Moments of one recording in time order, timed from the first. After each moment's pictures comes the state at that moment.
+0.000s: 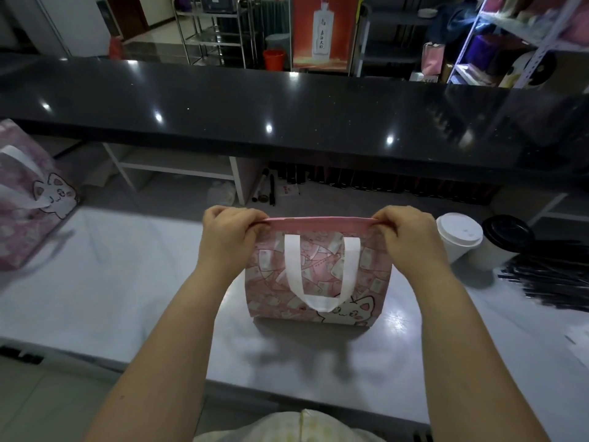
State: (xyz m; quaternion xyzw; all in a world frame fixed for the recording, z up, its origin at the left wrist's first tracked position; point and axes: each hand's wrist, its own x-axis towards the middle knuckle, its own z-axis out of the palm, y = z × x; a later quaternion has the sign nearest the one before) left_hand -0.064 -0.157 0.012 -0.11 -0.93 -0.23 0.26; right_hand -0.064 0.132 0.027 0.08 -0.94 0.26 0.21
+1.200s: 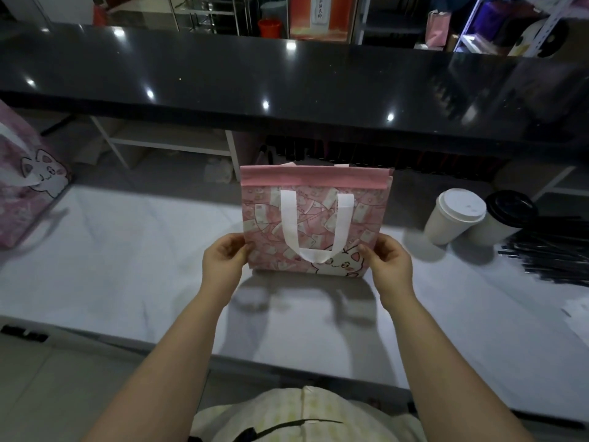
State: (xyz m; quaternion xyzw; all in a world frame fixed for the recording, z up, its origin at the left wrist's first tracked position) left_hand -0.045 -0.173 -0.103 0.12 -0.70 -0.70 0.07; right_hand -0.042 0.120 -0.101 -0.10 -0.68 0.72 0.09
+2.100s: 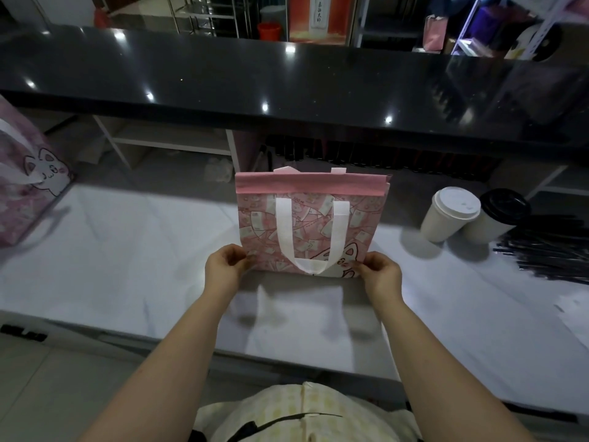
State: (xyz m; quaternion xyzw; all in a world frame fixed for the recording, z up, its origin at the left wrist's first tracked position) left_hand -0.036 -0.178 -0.123 0.17 -0.74 -0.65 0.01; right_hand -0.030 0.114 -0.123 -0.20 -0.72 0.66 0.03
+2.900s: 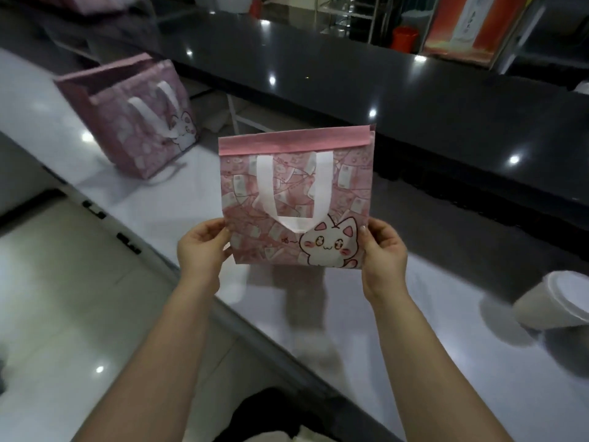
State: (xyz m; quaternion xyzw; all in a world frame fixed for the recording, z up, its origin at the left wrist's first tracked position) left_hand 0.031 -0.237 -0.025 0.36 -0.55 -0.70 0.29; right_hand -0.072 -0.006 -0.041 -0.03 -0.60 0.80 -0.04
